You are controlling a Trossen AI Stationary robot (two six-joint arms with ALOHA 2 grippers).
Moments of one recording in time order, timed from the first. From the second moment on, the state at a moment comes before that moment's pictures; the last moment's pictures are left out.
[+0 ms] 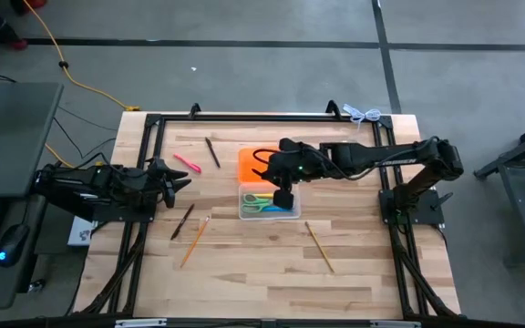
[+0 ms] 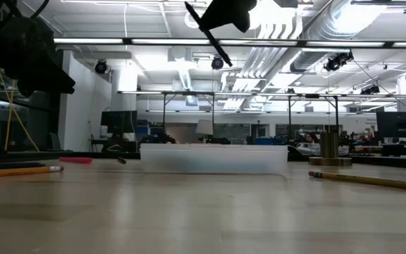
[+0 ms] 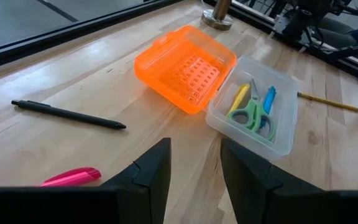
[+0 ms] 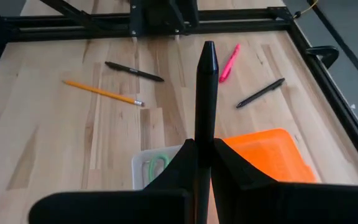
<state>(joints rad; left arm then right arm) -0.16 0.11 0.30 -0.66 -0.51 -0.53 0.01 1.59 1.44 -0.48 0.12 0.07</state>
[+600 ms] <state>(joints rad) -0.16 0.11 0.30 -0.66 -0.51 -0.53 0.01 1.69 1.44 -0.46 0.07 0.07</state>
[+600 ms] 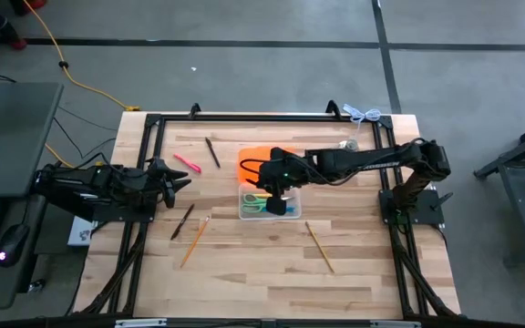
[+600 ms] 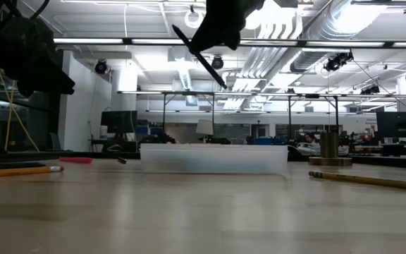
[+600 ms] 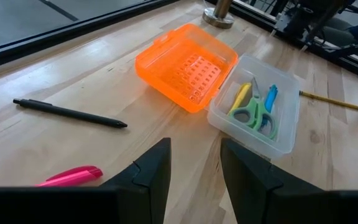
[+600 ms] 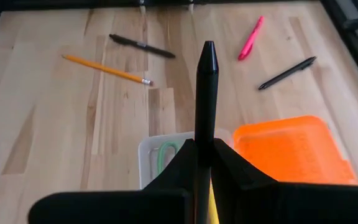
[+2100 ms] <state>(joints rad) -0.16 0.11 0.30 -0.67 -0.50 -0.53 0.02 1.84 1.44 -0.55 0.02 0.07</state>
